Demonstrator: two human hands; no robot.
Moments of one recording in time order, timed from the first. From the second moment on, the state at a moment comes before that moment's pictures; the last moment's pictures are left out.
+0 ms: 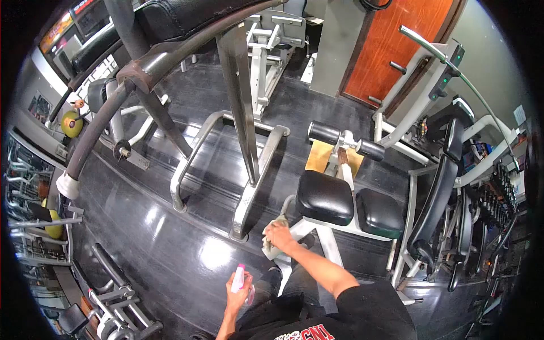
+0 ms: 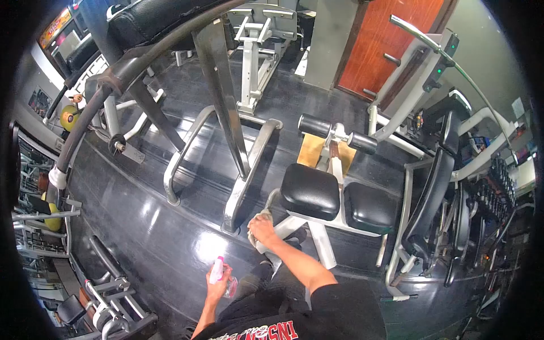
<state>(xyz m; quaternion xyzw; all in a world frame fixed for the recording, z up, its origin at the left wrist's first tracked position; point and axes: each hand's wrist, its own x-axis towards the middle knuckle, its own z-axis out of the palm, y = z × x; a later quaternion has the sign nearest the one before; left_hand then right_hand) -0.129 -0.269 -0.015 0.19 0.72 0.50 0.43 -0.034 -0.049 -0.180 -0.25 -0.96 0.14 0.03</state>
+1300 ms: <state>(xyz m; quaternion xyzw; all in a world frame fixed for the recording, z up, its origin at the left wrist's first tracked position) -0.121 -0.270 -0.020 0.24 0.69 0.50 0.47 -0.004 -0.141 -0.161 -0.49 -0.71 0.43 0.26</state>
